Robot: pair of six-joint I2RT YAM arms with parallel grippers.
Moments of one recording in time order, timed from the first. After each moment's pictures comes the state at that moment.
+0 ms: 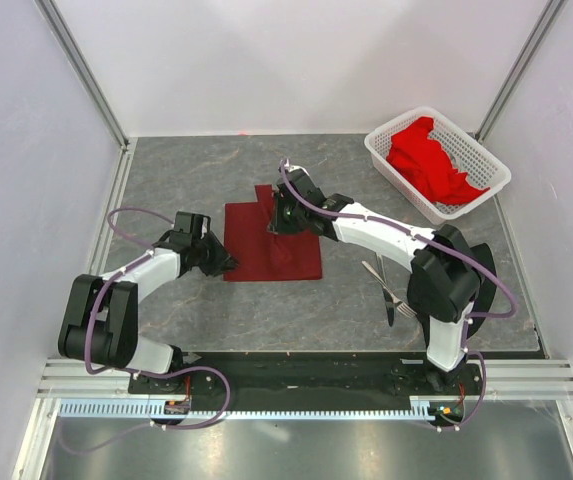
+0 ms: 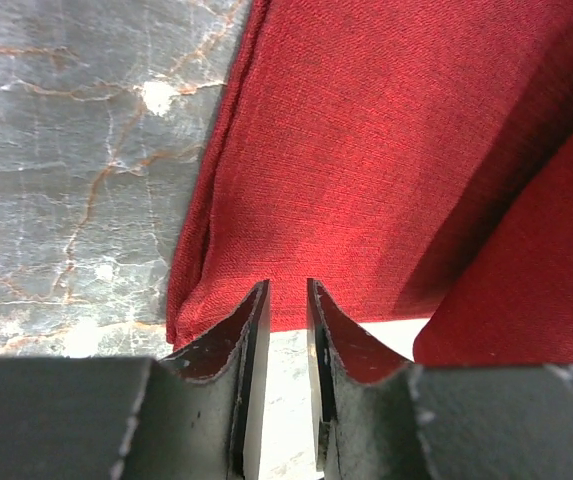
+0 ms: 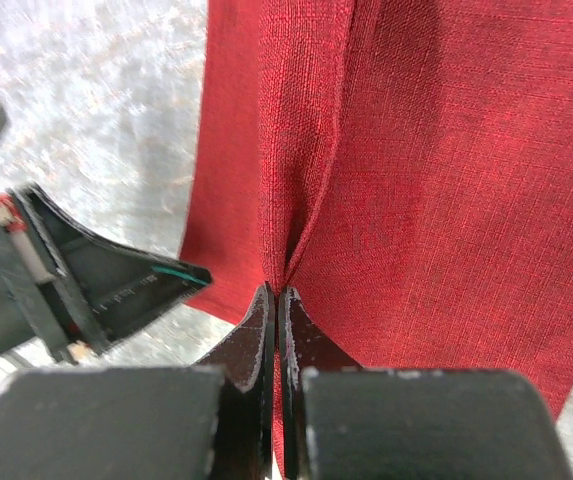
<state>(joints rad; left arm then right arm) -0.19 1.43 0.66 -0.21 0.24 -0.83 0.78 1.89 1.48 -0.33 0.01 0.67</state>
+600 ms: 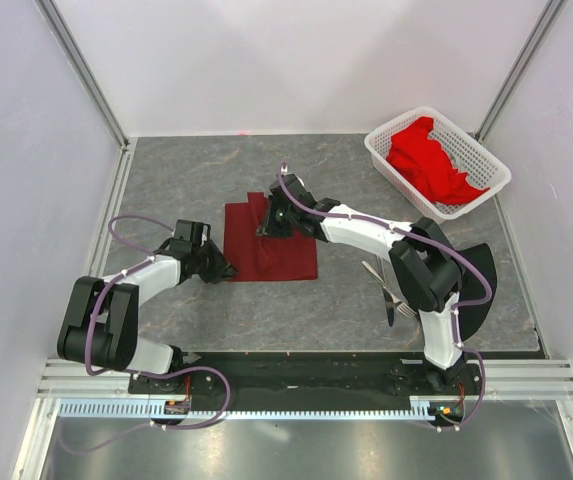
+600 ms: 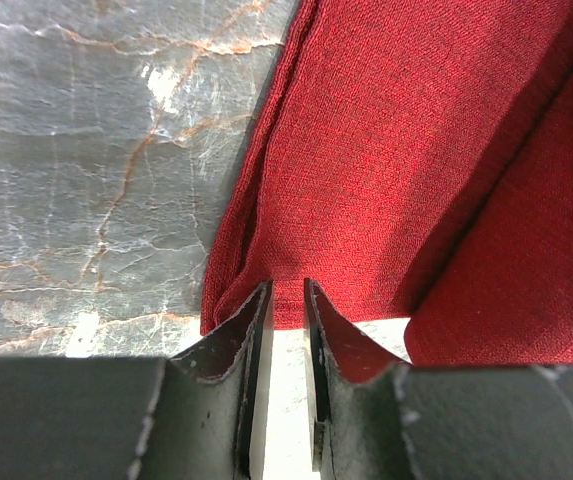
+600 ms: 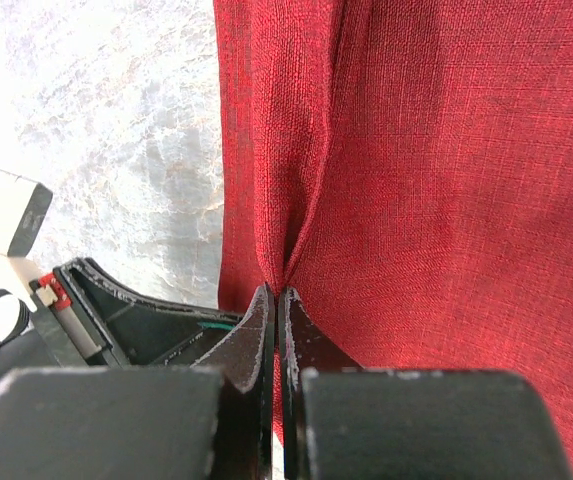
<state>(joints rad) -0.19 1.42 0.59 -0.17 0.24 -0.83 0.78 2.01 1.50 -0.22 -0.05 0.86</state>
